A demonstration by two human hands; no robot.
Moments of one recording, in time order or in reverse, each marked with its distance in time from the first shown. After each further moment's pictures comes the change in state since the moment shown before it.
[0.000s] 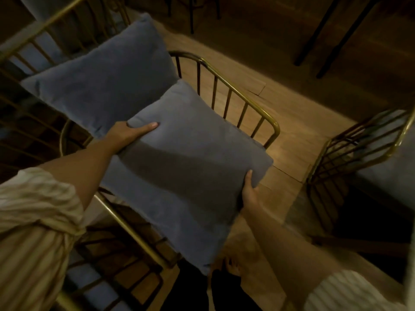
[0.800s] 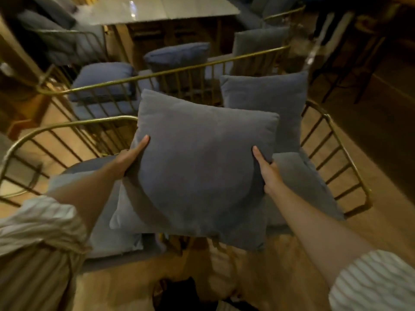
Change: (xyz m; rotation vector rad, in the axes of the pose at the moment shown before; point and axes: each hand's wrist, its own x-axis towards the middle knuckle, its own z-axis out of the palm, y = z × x) left_hand -0.369 -0.259 -0.079 -0.744 0.536 -0.372; right_hand -0.292 -0.029 0.060 -0.469 -0.807 -0.374
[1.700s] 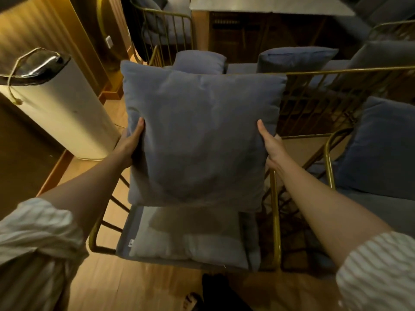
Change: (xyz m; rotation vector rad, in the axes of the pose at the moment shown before) left_hand 0.114 -0.103 -0.437 -0.322 0.198 0.159; right_hand -0.050 0.030 0.483 -0.103 -0.336 -0.056
